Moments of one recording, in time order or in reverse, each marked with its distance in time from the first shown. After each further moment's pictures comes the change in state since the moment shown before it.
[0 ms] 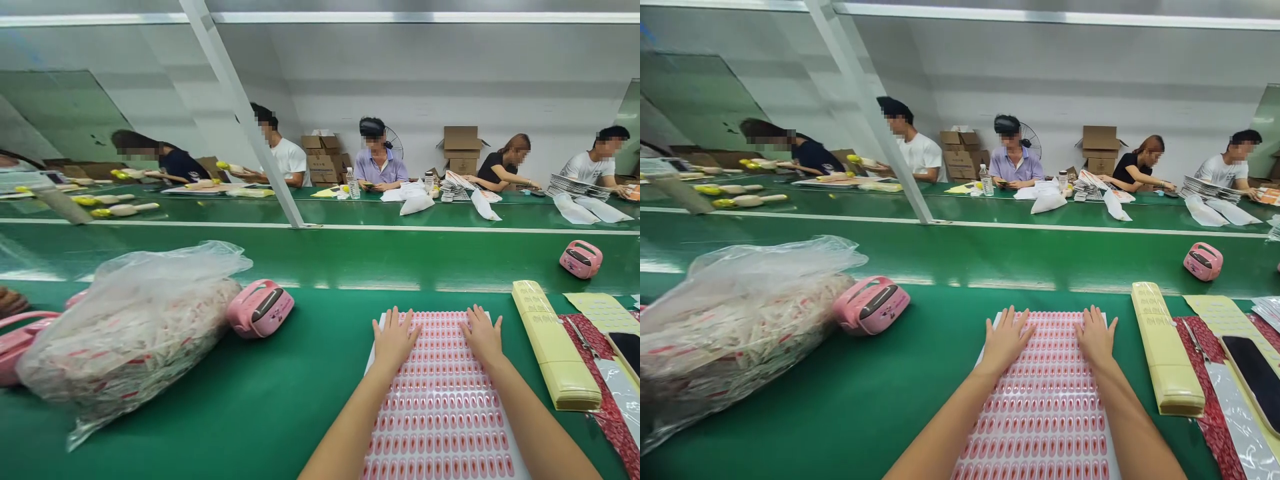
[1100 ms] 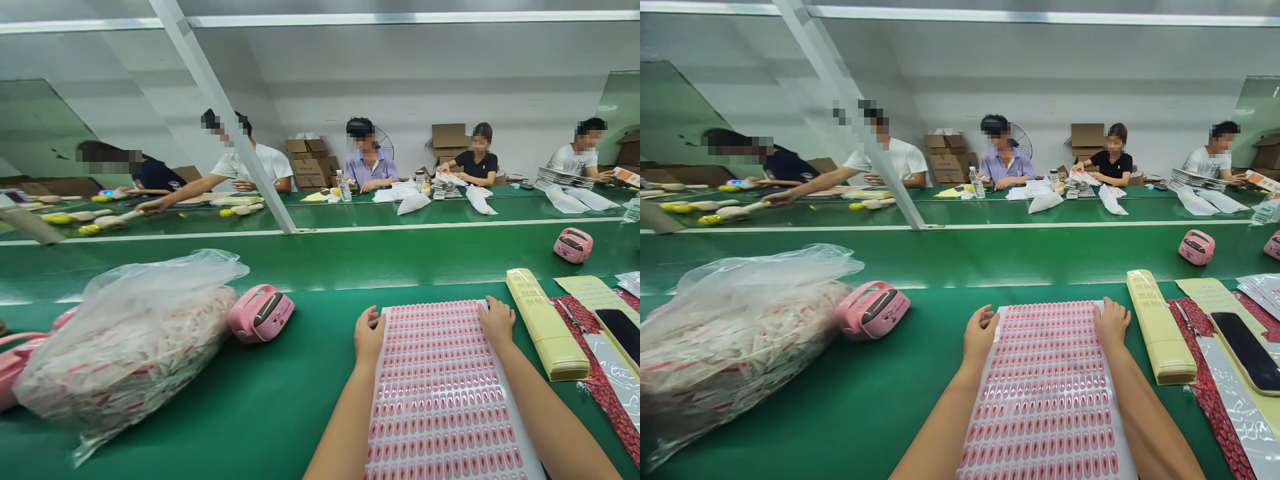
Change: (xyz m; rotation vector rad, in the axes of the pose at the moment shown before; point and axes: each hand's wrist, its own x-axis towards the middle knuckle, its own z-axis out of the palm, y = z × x) left_hand 0.008 -0.055 0.015 -0.917 0.413 -0.373; right_hand -0.004 0.025 -0.004 0.493 0.382 0.249
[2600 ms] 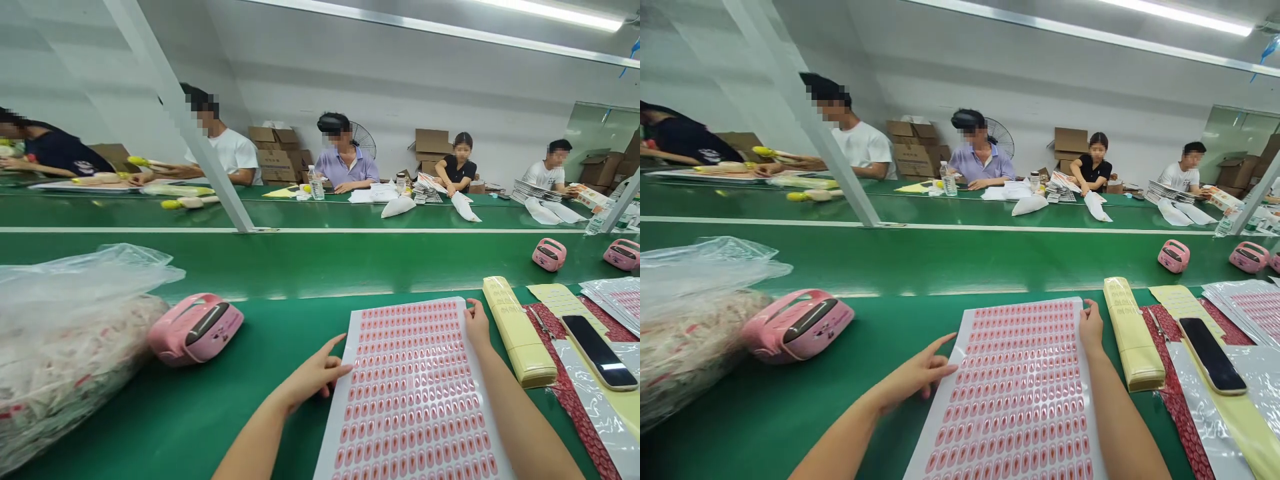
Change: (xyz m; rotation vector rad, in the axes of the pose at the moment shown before) left_hand -0.006 0.011 -0.063 -0.158 -0.702 -0.247; right_hand 0.023 0.011 -0.003 0.212 0.000 0.013
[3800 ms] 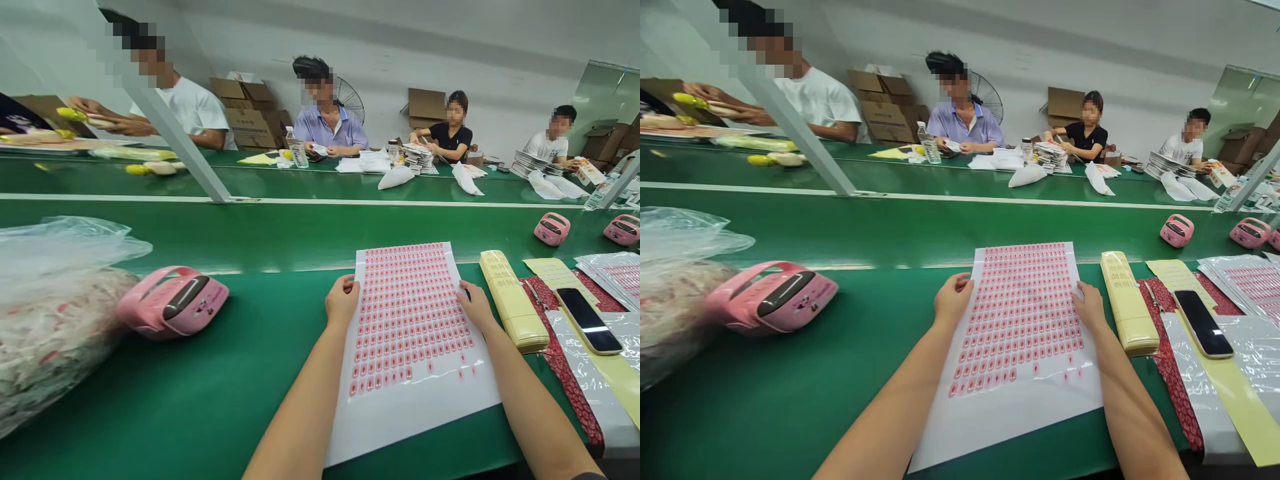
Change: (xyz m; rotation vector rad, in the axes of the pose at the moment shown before) left_hand 0.097 0.003 0.044 0.548 0.633 0.290; right_hand -0.009 0.003 -0.027 -0.417 -0.306 -0.162
